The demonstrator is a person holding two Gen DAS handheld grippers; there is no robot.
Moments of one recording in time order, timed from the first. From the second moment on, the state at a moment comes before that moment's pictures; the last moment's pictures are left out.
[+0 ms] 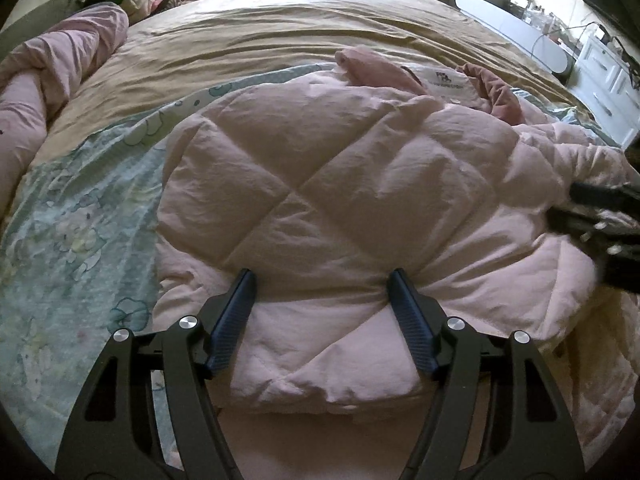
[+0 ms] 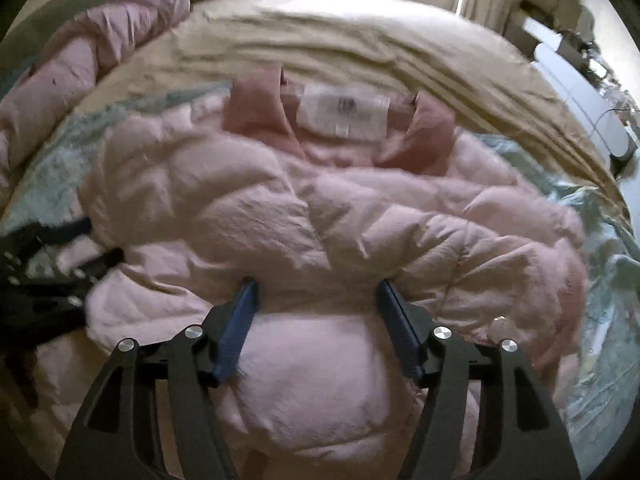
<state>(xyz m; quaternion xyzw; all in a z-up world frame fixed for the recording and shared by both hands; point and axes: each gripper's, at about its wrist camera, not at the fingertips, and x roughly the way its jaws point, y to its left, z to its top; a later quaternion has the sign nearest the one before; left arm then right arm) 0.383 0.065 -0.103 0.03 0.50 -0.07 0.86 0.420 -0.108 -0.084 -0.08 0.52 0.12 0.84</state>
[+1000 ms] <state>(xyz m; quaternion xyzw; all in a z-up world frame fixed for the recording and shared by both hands) 0.345 0.058 -0.088 0.04 0.48 -0.08 0.87 0.349 -0.131 -0.065 -0.04 0.50 0.14 0.85</state>
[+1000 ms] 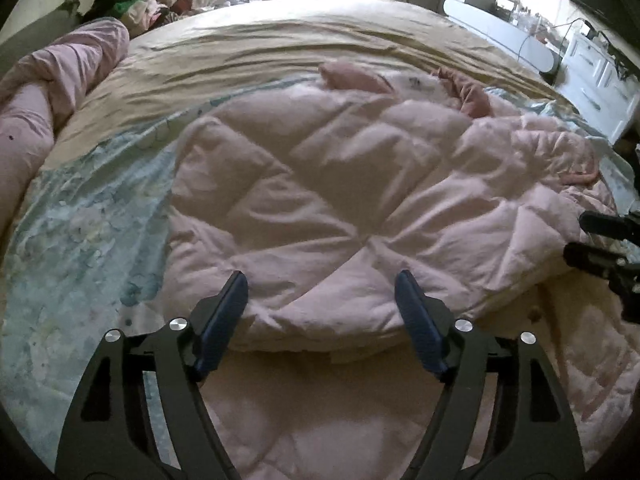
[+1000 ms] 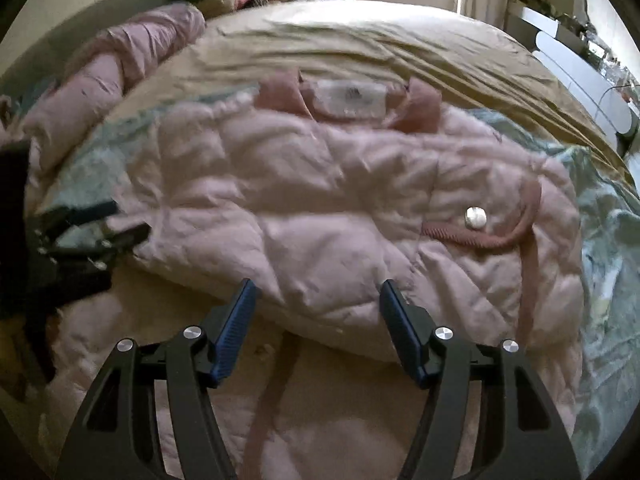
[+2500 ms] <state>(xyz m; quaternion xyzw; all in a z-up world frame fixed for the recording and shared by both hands) 0.247 0.077 0.027 -0.02 0.39 -0.06 0.92 0.236 -0.194 0.051 0.00 0.36 0.09 0.93</state>
